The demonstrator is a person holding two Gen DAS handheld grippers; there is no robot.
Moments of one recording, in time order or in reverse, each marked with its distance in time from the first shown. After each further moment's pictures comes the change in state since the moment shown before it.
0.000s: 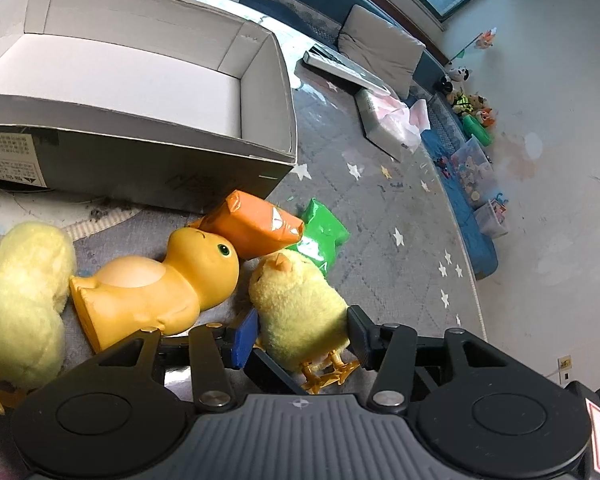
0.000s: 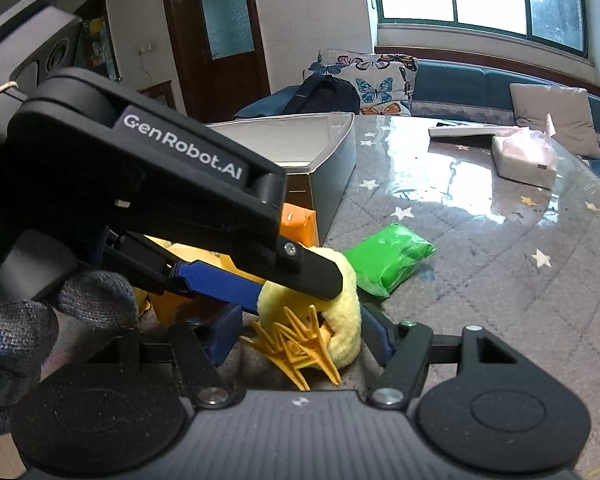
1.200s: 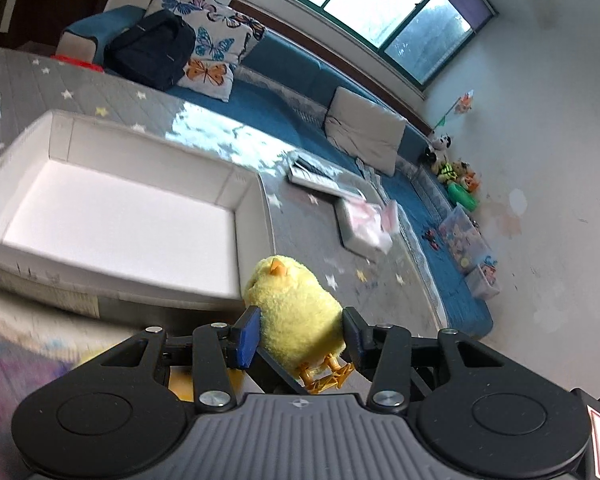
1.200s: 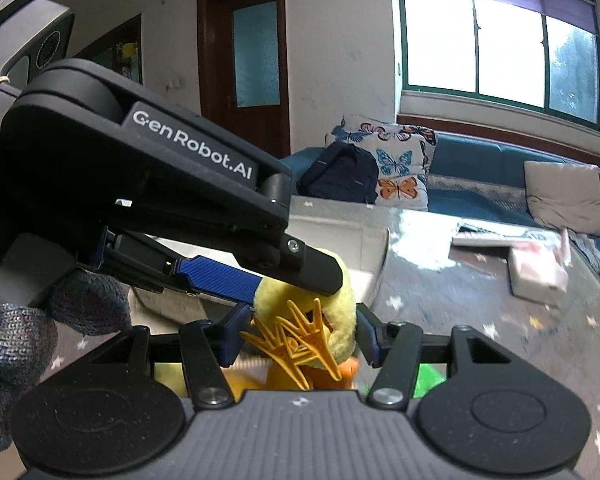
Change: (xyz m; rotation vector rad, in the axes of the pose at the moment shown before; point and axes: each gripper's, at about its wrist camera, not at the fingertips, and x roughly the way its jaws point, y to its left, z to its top) left arm -0.086 -0.015 0.041 0.047 -0.253 -0.002; right arm -0.021 0.042 0.071 -0.117 -0.174 0.008
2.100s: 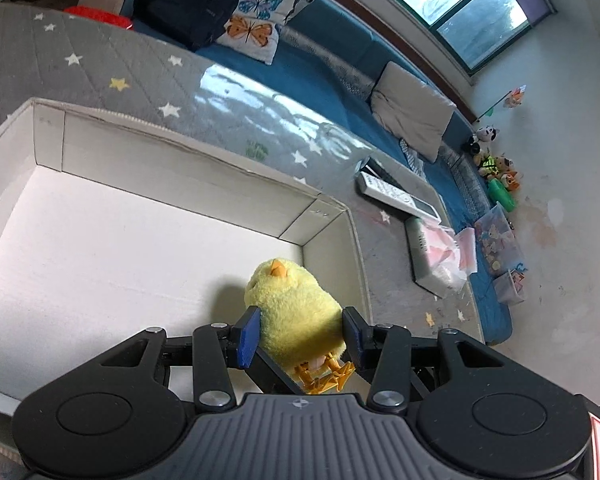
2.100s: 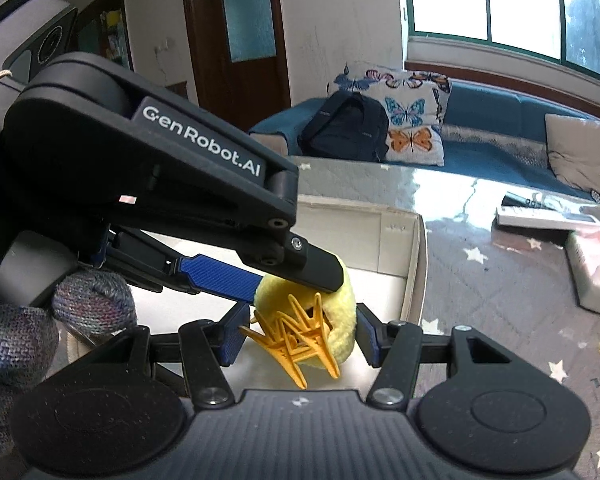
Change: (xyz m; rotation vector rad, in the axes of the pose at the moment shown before) left arm 0.098 0.076 0.079 -0.111 0.139 0.059; right arm 0.142 -0.028 0.033 0.049 0.167 0.033
